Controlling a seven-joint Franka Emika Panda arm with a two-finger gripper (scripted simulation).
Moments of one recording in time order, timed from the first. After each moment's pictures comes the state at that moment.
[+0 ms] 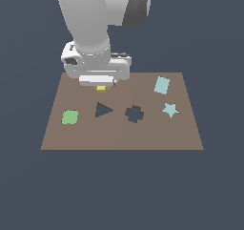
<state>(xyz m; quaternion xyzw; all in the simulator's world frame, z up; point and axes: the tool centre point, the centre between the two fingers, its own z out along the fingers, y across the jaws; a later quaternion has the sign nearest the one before) -0.084 -0.075 0.040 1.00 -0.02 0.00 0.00</state>
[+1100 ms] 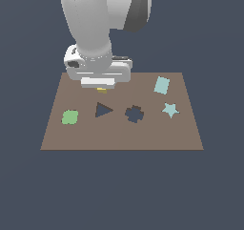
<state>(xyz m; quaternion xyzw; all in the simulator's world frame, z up) -0.082 -0.071 0.031 1.00 -0.02 0.00 0.00</state>
